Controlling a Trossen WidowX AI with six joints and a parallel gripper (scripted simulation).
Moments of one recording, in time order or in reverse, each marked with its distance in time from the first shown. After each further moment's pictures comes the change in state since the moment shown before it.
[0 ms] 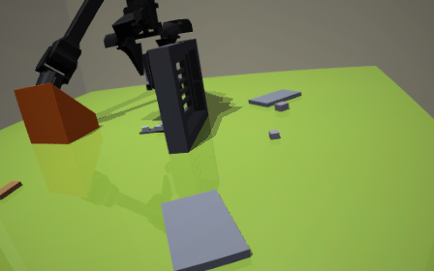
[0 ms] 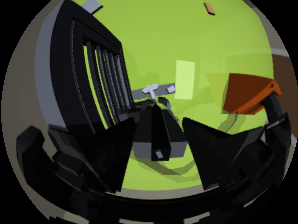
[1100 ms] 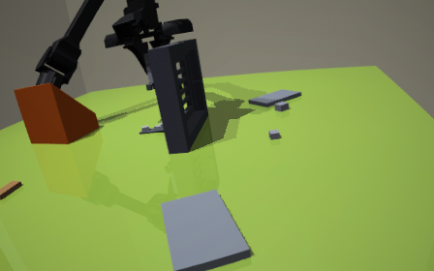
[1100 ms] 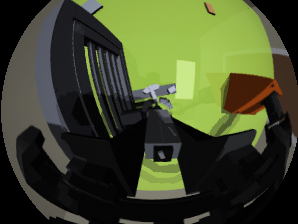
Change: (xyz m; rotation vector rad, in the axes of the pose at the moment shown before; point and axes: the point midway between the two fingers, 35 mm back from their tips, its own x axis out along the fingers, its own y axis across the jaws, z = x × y) arm 0.000 0.001 0.000 0.005 -0.001 0.005
